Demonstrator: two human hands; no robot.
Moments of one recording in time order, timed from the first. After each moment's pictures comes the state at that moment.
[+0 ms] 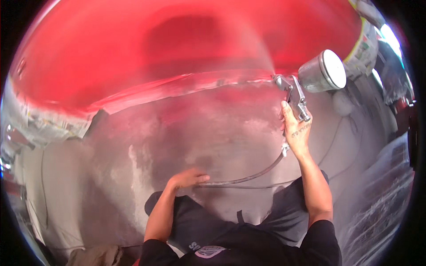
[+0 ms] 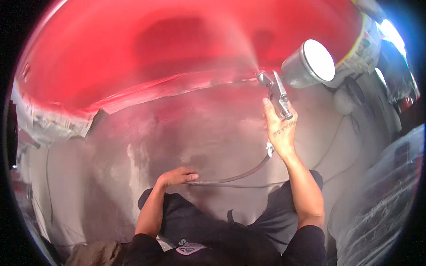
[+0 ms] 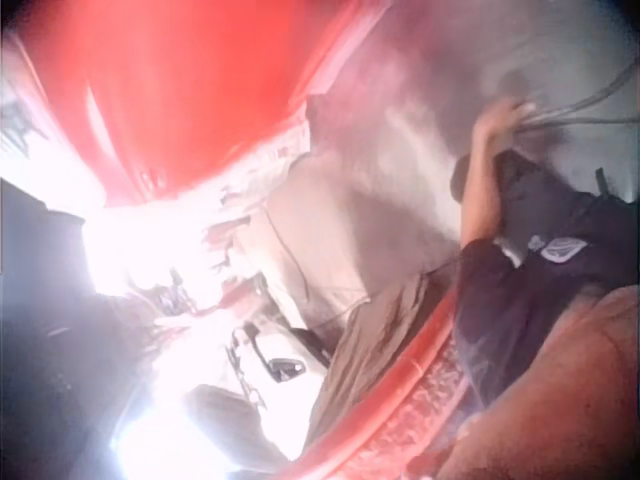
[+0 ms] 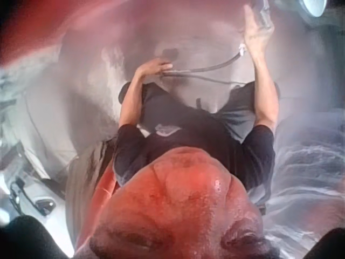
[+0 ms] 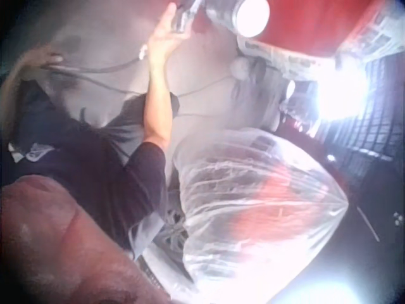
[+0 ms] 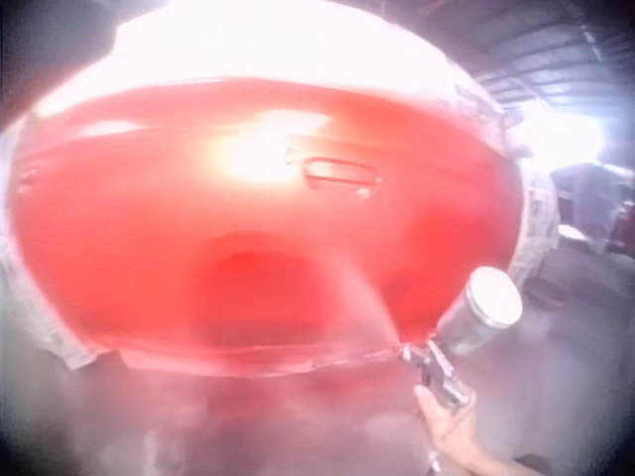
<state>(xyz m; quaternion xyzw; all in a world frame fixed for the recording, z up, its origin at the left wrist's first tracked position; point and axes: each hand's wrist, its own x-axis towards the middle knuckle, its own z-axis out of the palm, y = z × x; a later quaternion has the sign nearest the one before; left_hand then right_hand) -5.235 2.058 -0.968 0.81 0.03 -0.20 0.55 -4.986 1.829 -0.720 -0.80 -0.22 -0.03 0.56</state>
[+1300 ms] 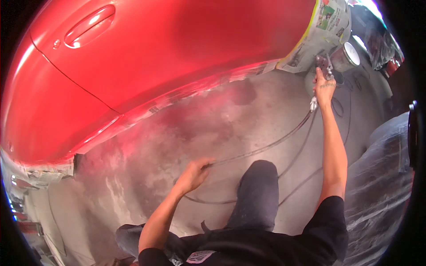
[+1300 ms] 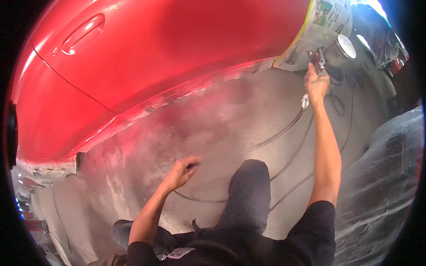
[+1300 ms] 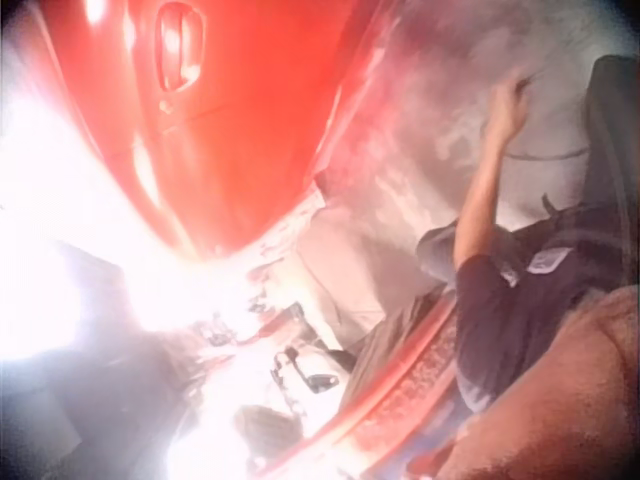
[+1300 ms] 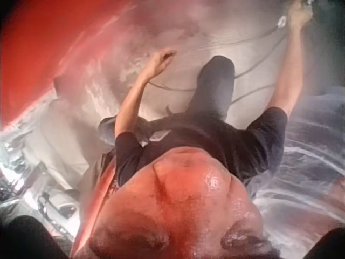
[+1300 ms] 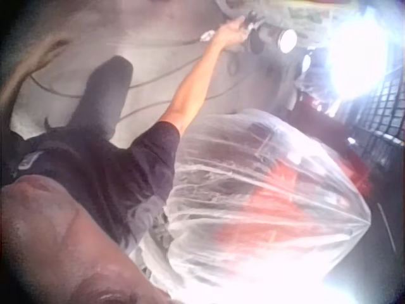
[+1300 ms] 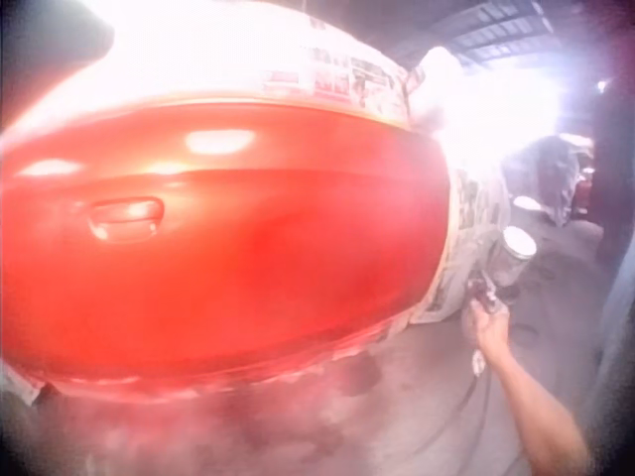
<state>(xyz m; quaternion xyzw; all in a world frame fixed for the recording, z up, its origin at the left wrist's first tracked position) -4.941 1.817 -0.813 0.84 0.06 -0.04 0.55 -4.533 1.485 -0.678 -0.83 -0.05 -0.28 0.48</state>
